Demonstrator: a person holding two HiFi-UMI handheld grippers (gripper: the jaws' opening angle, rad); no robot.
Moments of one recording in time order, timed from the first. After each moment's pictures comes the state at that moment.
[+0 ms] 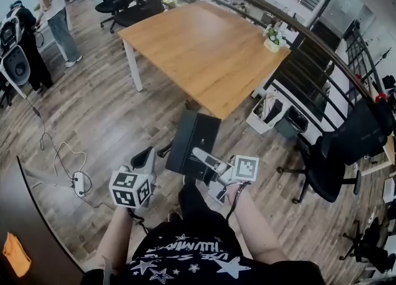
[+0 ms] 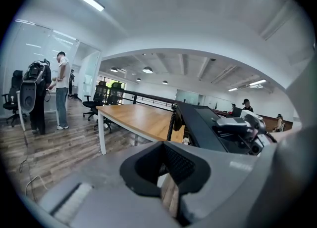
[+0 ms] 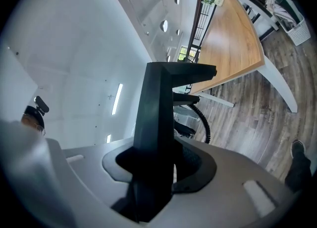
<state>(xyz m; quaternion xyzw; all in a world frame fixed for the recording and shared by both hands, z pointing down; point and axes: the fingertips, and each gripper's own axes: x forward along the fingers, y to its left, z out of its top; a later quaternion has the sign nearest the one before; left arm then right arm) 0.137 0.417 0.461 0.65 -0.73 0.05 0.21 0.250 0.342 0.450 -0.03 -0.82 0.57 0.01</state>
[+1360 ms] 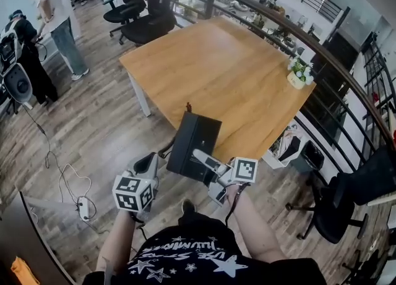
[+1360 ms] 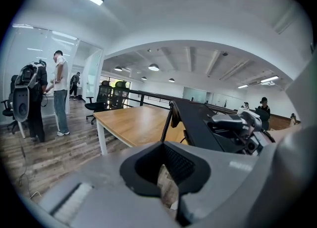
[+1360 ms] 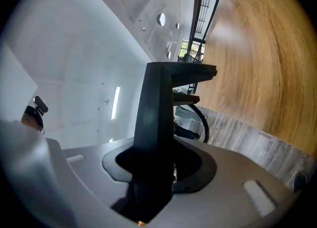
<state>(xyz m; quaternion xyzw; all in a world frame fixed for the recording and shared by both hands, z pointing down) -0.027 0.190 0.464 0.62 -0.75 0.06 0.22 0.070 0.099 0.454 -0.07 -0.81 0.58 0.01</state>
